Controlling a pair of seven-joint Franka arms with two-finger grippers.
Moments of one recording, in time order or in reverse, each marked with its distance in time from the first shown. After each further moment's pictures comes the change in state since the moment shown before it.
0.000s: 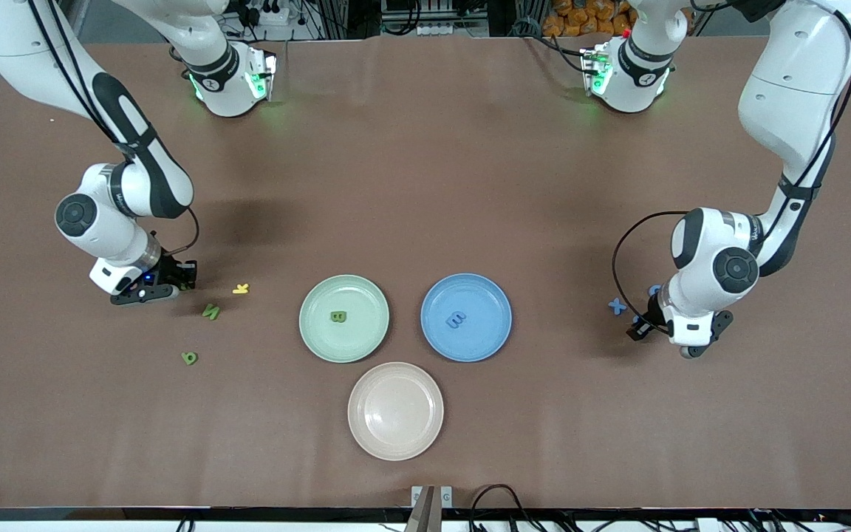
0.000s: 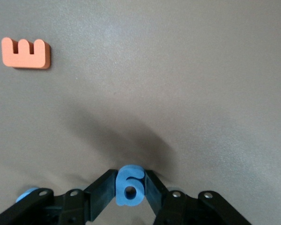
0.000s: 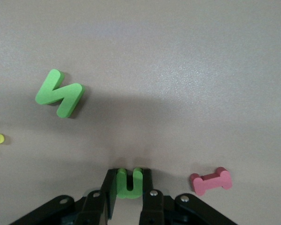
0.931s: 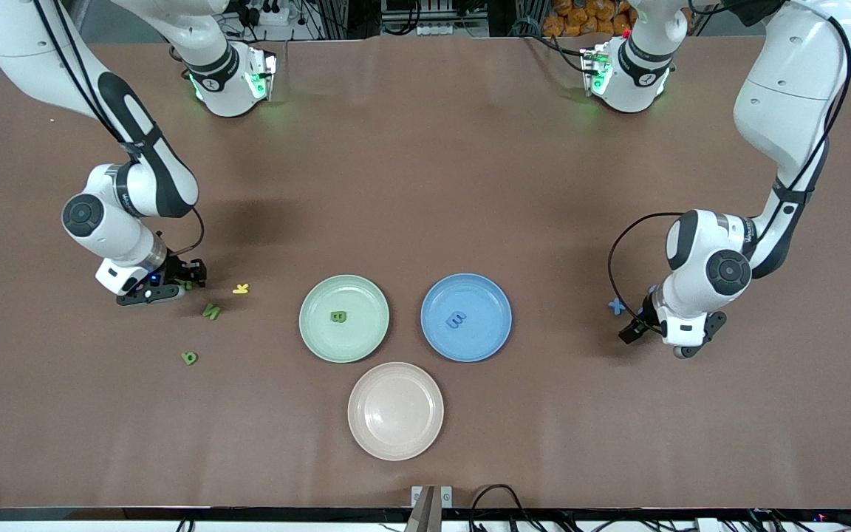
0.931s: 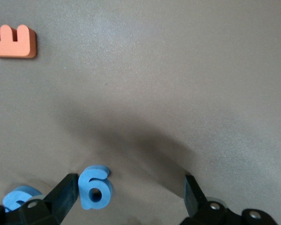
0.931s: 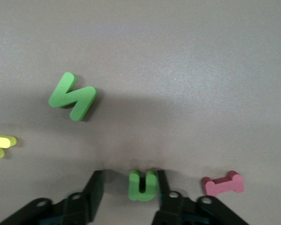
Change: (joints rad) left arm -0.011 0.019 -0.001 0.006 0.000 0.002 0.000; right arm 0.020 0.000 0.000 0.000 0.000 0.001 0.013
